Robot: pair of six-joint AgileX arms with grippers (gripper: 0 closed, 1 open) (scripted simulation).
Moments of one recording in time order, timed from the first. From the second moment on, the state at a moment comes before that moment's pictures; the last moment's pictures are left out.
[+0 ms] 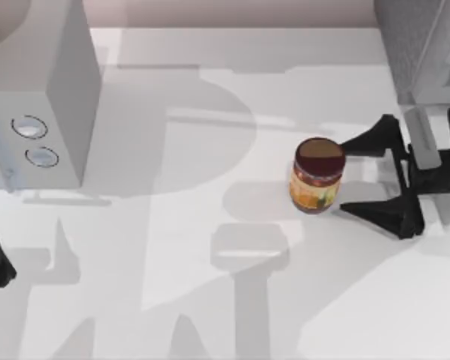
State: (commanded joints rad) left arm 0.00 0.00 0.00 0.00 0.00 0.00; right arm 0.01 2.35 1.23 -0.14 -1.46 -1.26
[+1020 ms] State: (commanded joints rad) left arm 0.00 0.00 0.00 0.00 0.00 0.00; right arm 0.08 2.41 1.14 0.53 -1.42 -0.74
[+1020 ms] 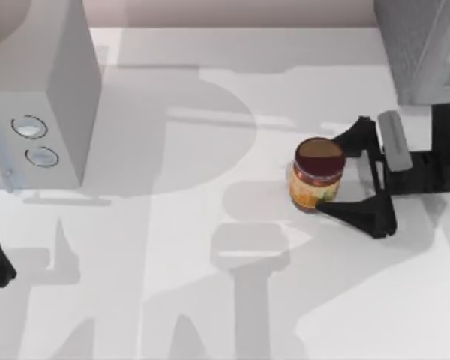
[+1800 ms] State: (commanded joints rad) left arm 0.00 0.00 0.00 0.00 0.00 0.00; right arm 0.16 2.41 1.08 0.86 -1.36 -0.46
